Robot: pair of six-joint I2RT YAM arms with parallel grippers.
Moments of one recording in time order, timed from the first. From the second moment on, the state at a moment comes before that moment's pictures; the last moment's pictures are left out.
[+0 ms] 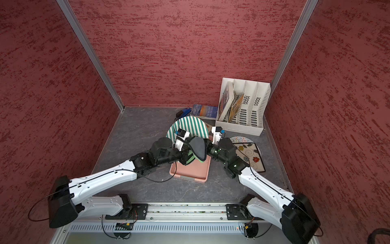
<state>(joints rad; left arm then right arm) -0.95 1.24 0.91 -0.04 0.12 -0.53 0.63 1.06 0.62 0.30 -0.23 1.13</state>
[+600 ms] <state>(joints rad) -0.60 1.20 0.99 -0.14 0.11 -0.47 0.74 1.01 0.64 0.25 -0.26 1.01</state>
